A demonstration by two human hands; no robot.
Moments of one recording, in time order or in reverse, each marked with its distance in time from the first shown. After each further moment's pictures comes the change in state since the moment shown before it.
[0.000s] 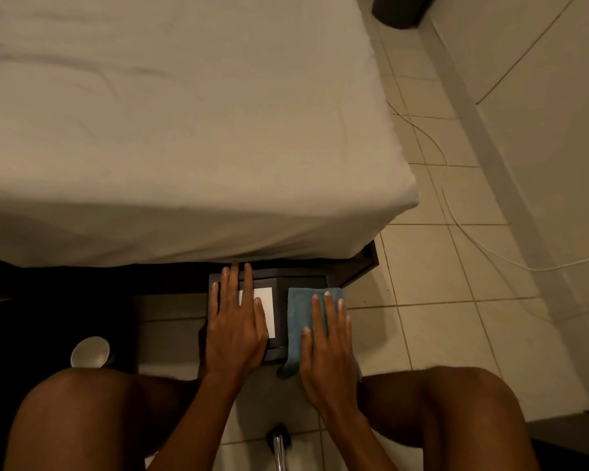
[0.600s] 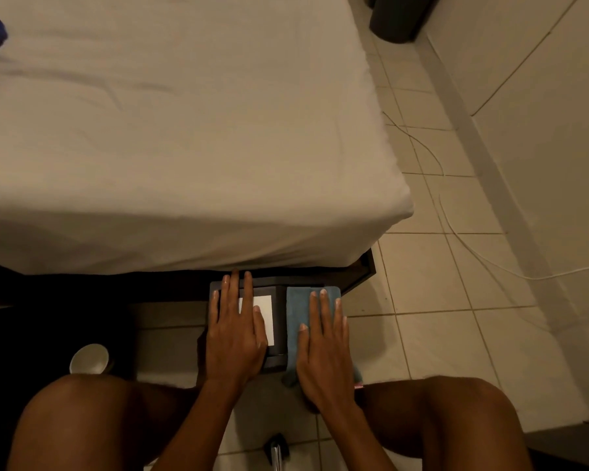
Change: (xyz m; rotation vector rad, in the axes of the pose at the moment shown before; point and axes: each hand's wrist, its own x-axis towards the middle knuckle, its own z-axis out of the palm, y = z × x) left_hand -0.002 -0.001 0.004 0.020 0.011 0.004; right_hand 0.015 -0.004 -0.004 0.013 -0.126 0.059
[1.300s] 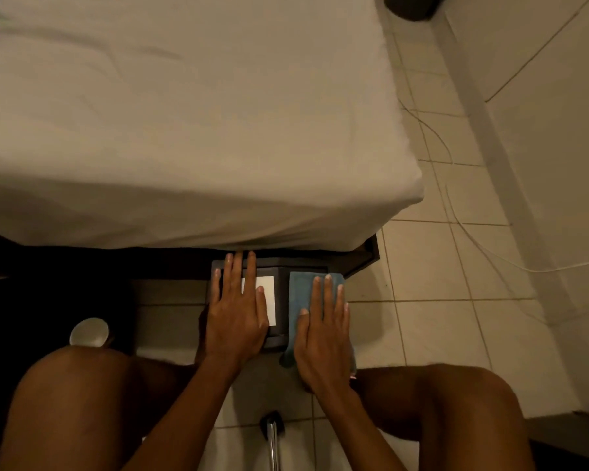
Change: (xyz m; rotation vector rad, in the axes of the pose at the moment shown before) left_hand 0.002 -0.003 0.000 0.042 -0.034 0.016; right_hand -0.005 -0.009 0.001 -0.093 0.059 0.005
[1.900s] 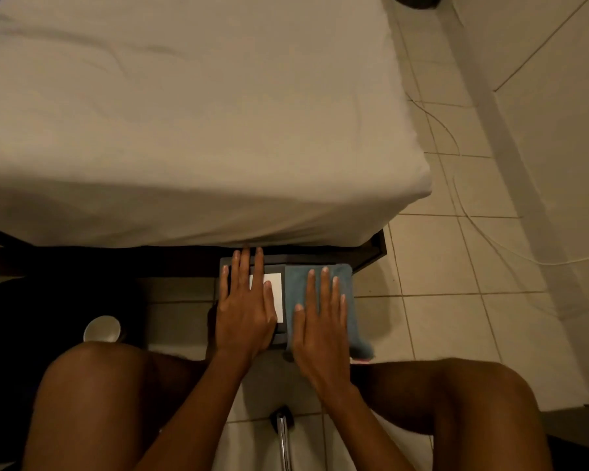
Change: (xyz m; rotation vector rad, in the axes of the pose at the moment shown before) left_hand -0.001 0.003 -0.003 0.006 0.007 -0.014; right_hand 0.000 -0.012 0.007 -0.071 -0.010 -0.037
